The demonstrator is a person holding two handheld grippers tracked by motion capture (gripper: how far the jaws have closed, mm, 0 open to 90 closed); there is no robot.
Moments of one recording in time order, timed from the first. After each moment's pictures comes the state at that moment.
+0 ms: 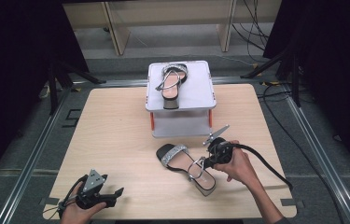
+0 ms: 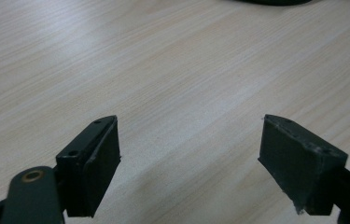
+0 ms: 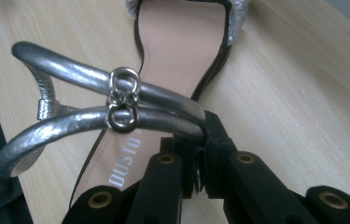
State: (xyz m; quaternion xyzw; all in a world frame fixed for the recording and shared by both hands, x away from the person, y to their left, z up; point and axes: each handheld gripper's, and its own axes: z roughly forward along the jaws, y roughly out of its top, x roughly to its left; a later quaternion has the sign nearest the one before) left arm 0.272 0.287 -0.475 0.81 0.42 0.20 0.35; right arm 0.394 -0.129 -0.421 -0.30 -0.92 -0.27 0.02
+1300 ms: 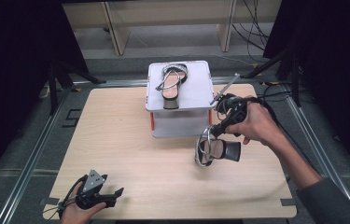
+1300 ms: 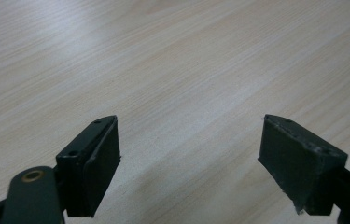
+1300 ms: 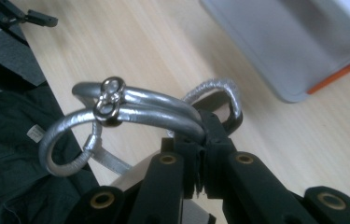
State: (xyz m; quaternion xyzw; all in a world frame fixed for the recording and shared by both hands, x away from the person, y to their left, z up) left arm 0.271 0.287 -0.475 0.81 0.43 0.20 0.36; right arm 0.414 -0.133 -0.258 -0.29 -0.93 -0.22 0.00
